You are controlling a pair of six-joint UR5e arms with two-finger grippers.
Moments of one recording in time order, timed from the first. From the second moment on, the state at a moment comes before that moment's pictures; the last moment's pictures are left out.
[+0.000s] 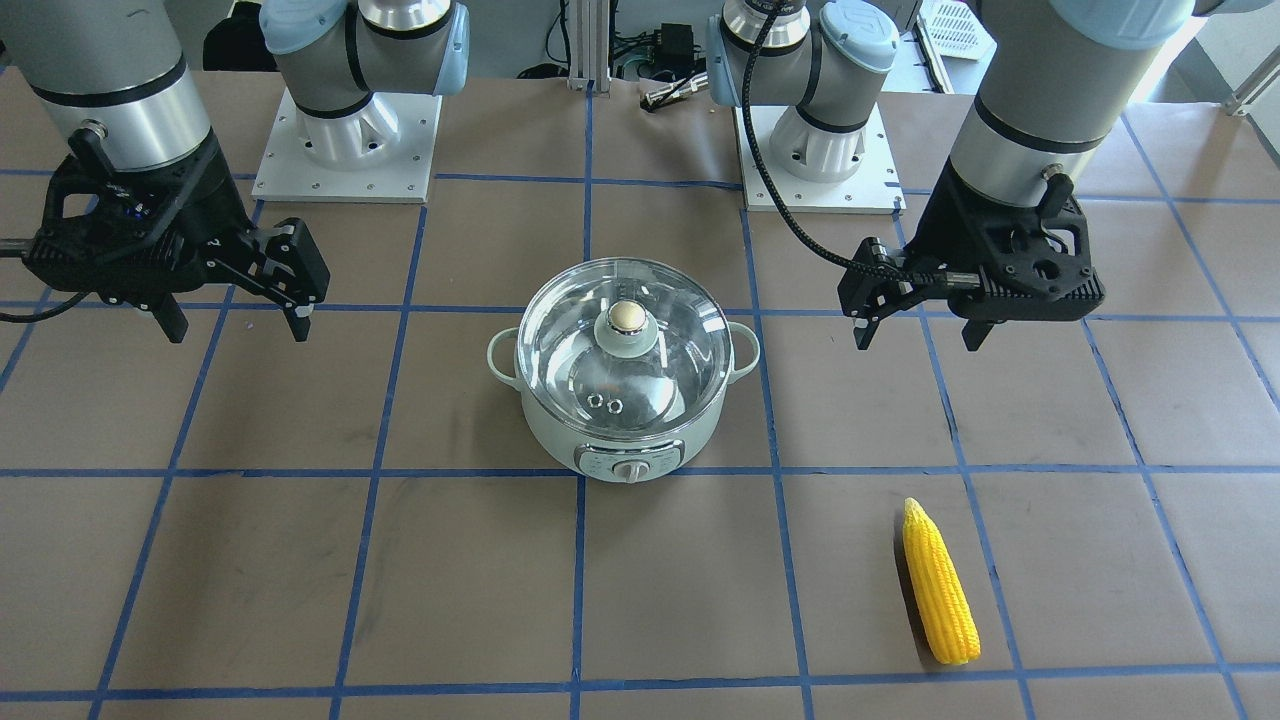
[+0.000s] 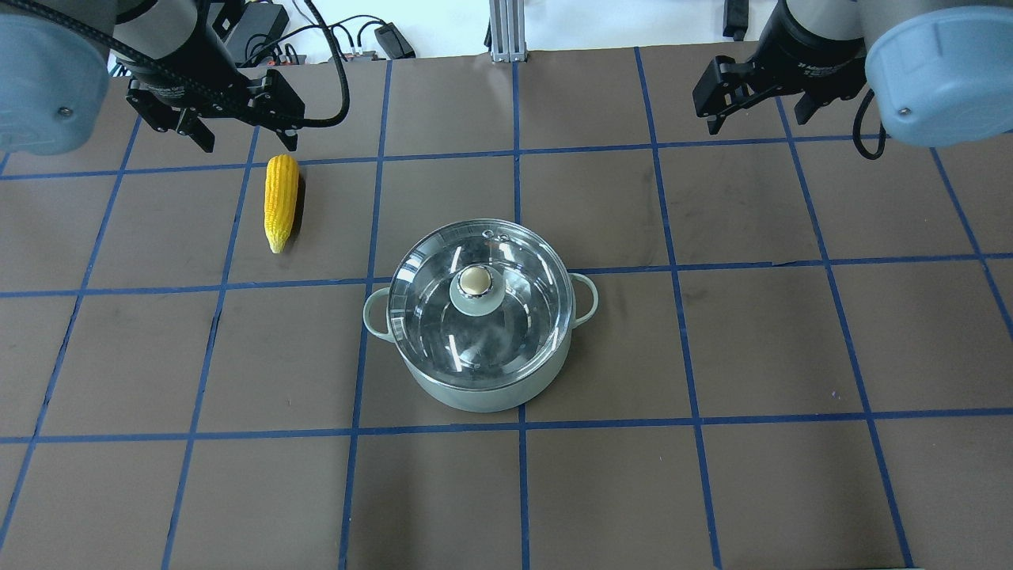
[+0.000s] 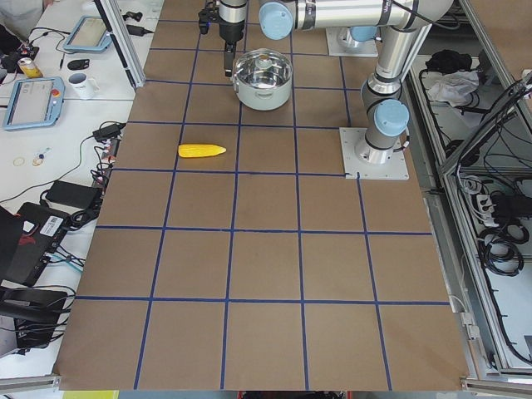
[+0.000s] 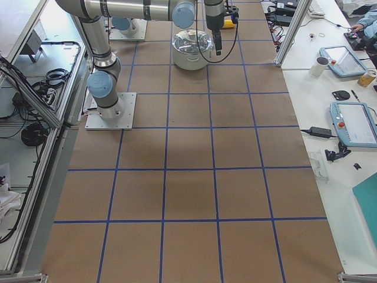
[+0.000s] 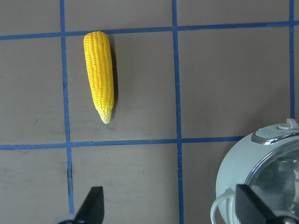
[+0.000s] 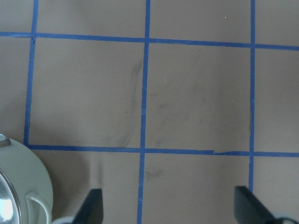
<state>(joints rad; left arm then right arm) -1.52 -1.65 -1.53 -1.40 1.59 0.07 1.54 -1.53 1.59 -1.83 -1.60 -0.08</state>
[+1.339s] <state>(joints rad) -1.34 -1.89 -1.53 -1.18 1.56 0.27 1.54 -1.53 1.59 -1.82 -1.60 -0.07</state>
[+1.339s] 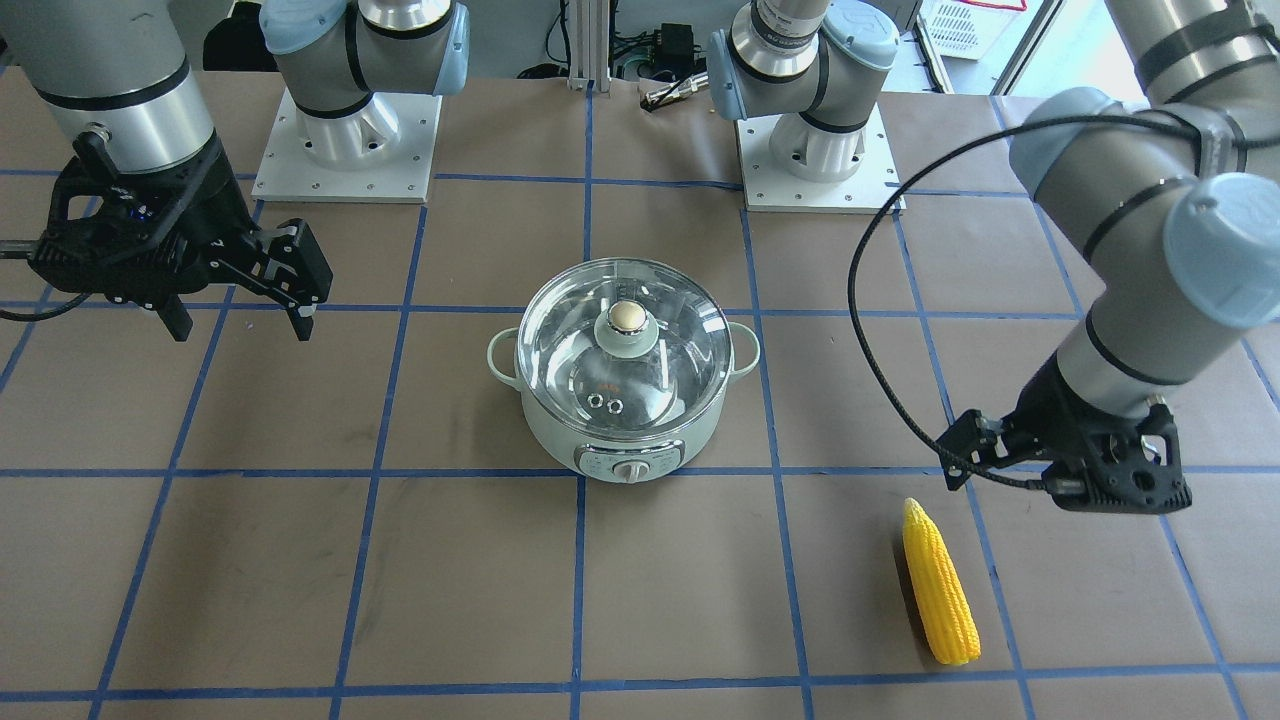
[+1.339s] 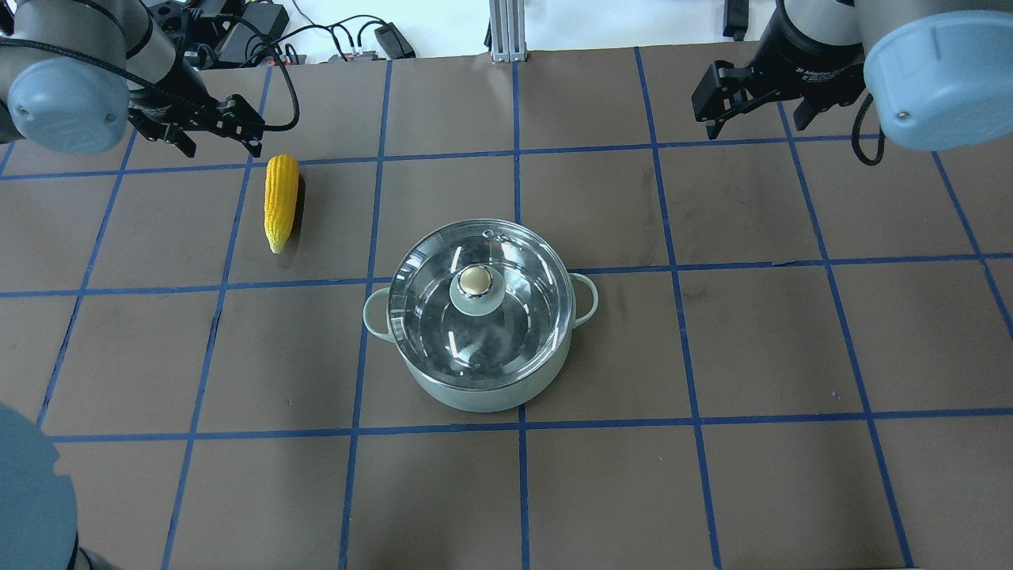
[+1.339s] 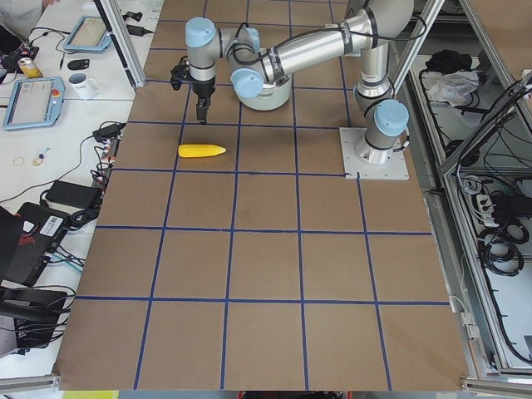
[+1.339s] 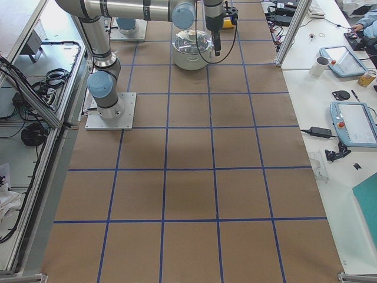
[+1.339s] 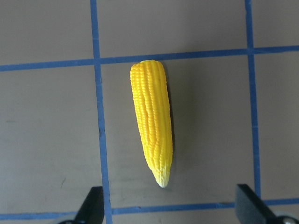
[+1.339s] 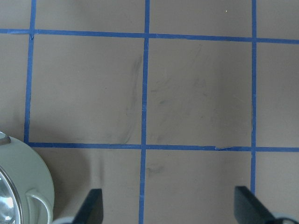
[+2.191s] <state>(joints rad) -1.33 -2.21 -1.53 -0.95 1.53 0.24 1.55 -1.54 1.58 -1.81 -1.59 -0.05</state>
